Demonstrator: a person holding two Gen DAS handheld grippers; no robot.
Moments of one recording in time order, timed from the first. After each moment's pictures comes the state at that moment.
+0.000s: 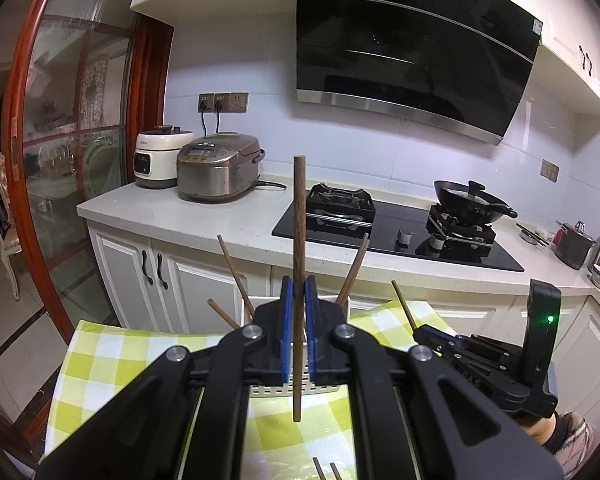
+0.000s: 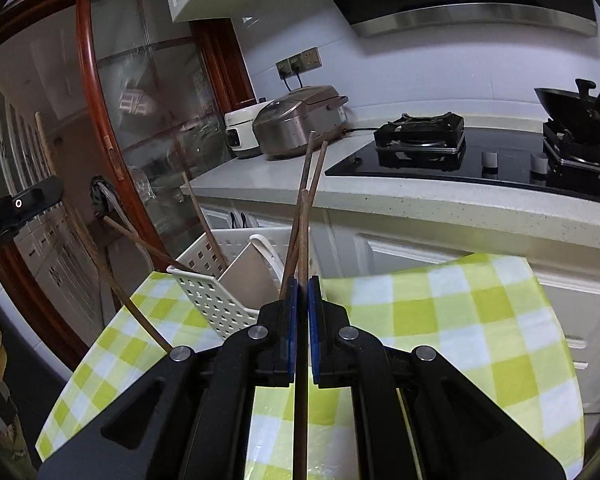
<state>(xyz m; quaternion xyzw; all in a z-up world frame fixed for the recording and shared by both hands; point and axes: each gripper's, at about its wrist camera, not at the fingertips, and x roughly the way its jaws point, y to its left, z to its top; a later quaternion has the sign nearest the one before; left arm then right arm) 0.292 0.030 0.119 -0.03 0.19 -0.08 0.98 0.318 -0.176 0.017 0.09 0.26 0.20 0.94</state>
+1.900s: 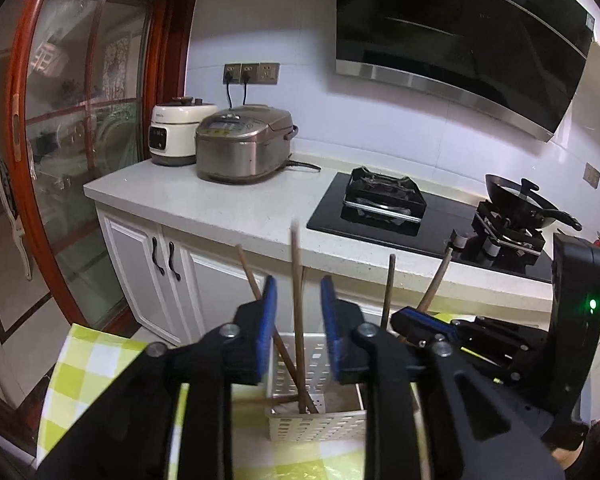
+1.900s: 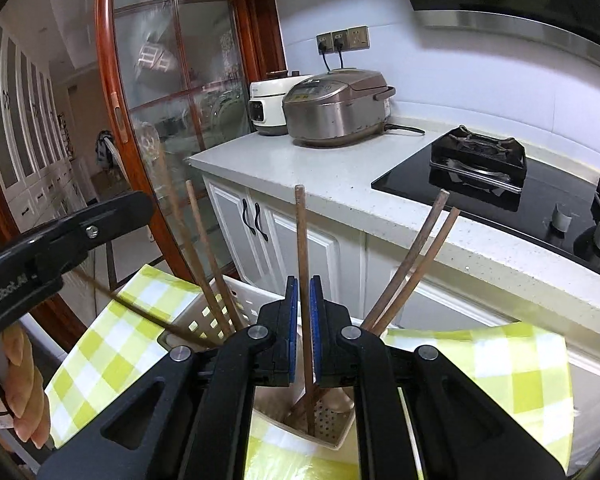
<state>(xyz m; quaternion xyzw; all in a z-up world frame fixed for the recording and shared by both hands) 0.411 0.050 0.092 -0.04 0.23 -0.03 0.97 0.427 -0.081 0.045 0.01 0.29 0.23 0.93</state>
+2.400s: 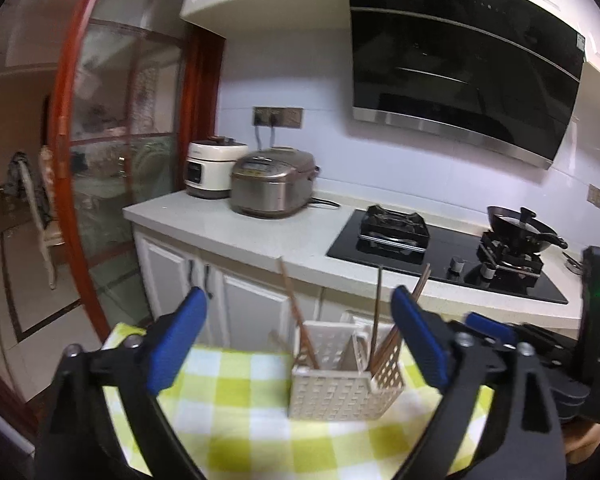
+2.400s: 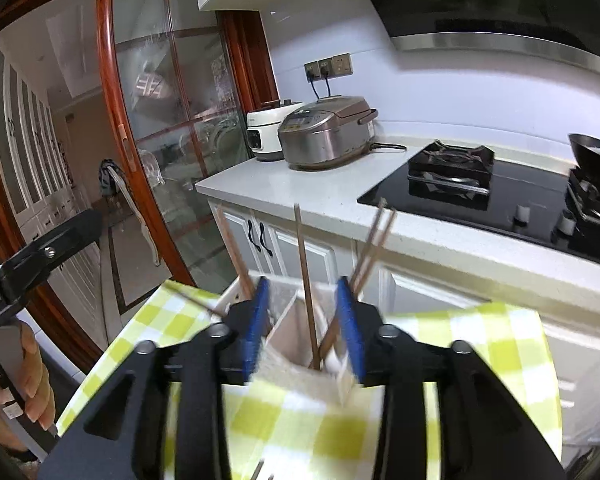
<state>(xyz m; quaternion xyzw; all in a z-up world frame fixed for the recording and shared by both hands) 0.293 0.054 0.121 -0.05 0.16 0.03 0.98 0.329 -0.129 0.074 0.04 0.26 0.22 0.94</state>
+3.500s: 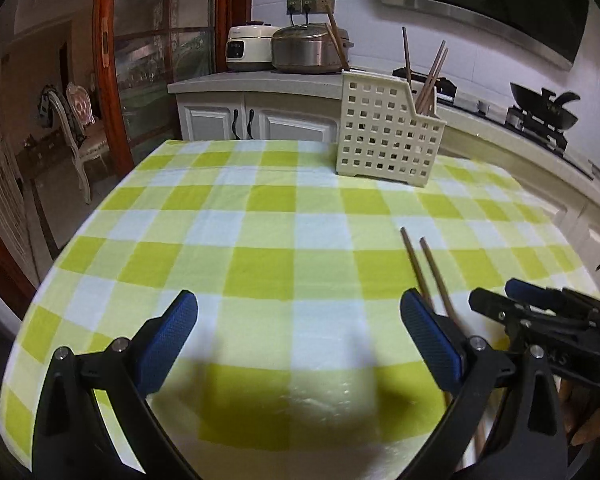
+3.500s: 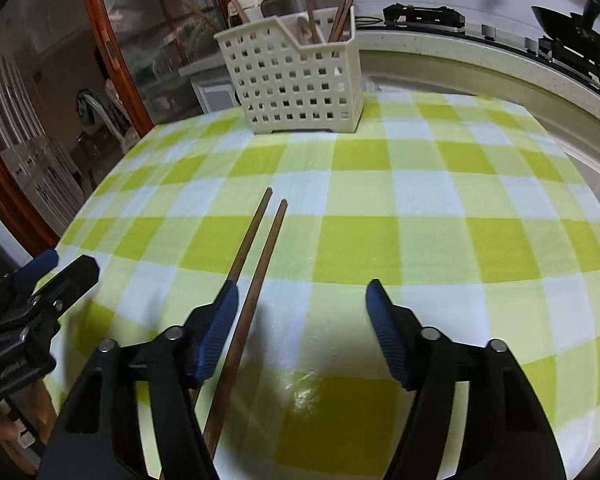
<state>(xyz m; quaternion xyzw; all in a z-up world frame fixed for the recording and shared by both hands) 0.146 0.049 -0.082 -0.03 0.33 0.07 0.94 0.185 -0.107 -0.113 0.02 0.42 0.18 0.89</state>
